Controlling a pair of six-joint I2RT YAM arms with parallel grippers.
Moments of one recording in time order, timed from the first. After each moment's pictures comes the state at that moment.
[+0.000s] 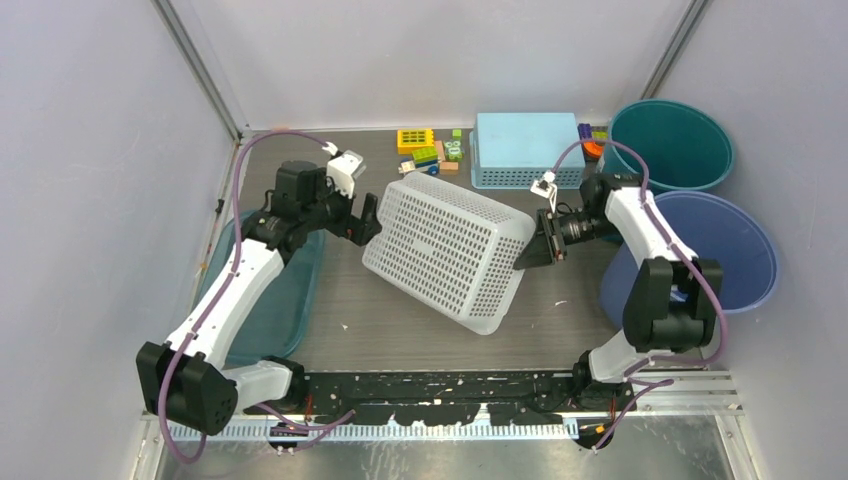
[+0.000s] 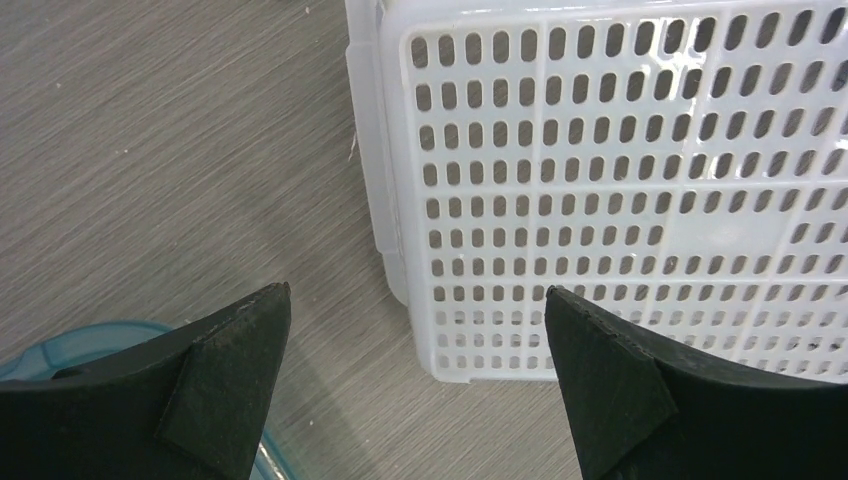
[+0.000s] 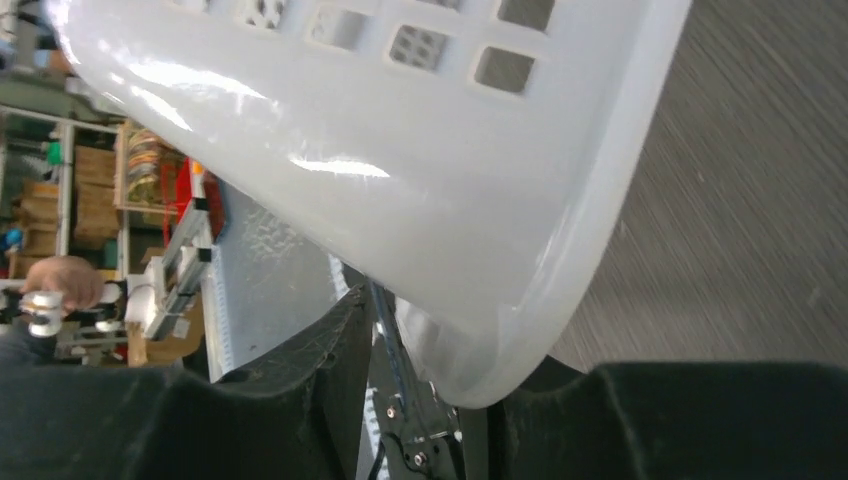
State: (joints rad) left arm -0.31 1.19 1.09 -0.50 0.35 0.11; right arm -0.03 1.60 1.25 -1.46 -1.21 -0.95
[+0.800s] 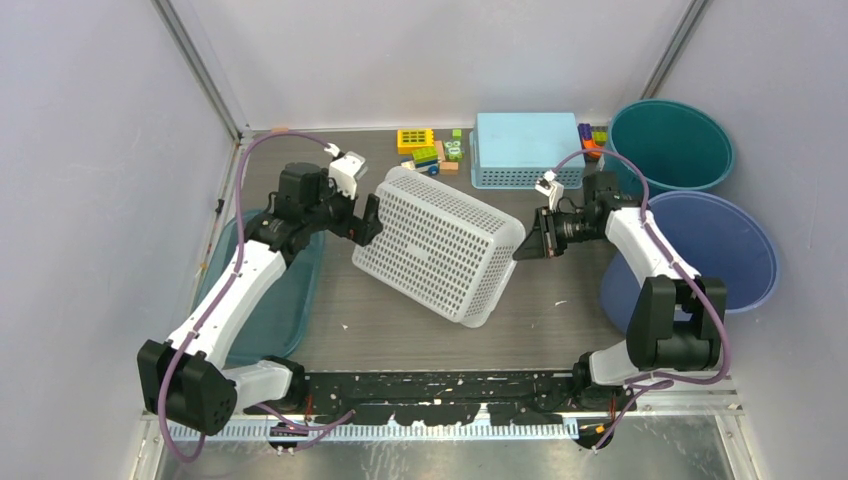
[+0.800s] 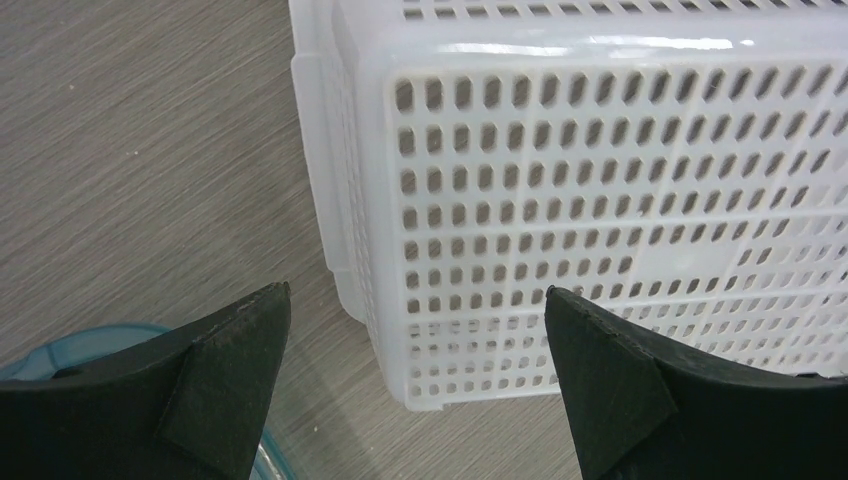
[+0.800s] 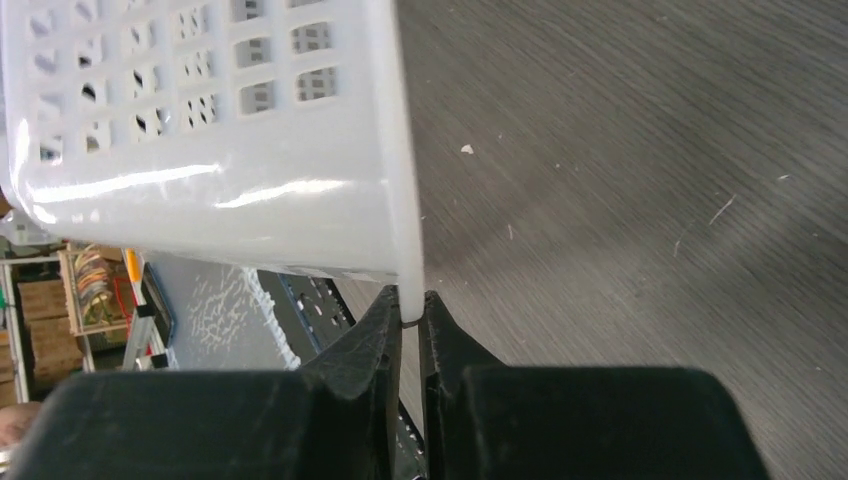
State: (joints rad) left arm -0.33 1.19 1.07 -0.46 0.31 0.10; right arm -0.03 1.46 1.04 -0.86 -1.01 -0.34
